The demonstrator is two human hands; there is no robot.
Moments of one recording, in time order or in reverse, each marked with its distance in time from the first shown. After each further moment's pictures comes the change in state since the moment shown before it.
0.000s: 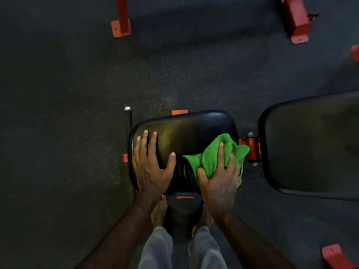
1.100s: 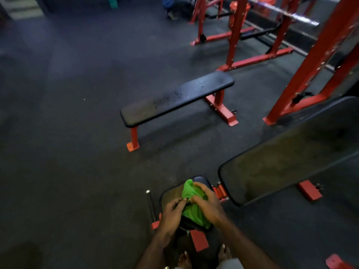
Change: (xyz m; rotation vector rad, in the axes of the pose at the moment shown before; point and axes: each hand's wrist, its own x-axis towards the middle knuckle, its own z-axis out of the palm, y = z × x) left_hand -0.070 0.209 -0.333 -0.622 -0.608 -0.250; right_hand -0.156 -0.166 -0.276 0.817 -0.196 0.043
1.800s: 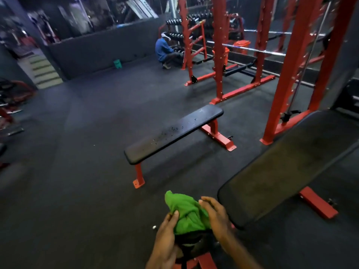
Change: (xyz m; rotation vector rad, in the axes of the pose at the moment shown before) left_hand -0.100 0.072 0.040 -0.536 -0.021 0.002; right_hand -0.060 -0.034 -0.067 0.356 0.221 -0.166
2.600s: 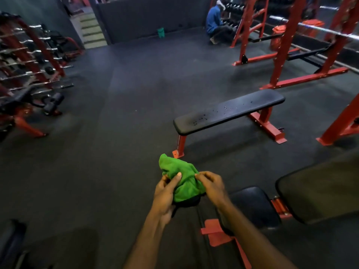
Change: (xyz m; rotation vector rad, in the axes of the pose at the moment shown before) left_hand 0.010 0.148 -0.276 -0.125 0.144 0.200; right_hand -0.051 -0.007 0.320 -0.141 -0.238 -0.052
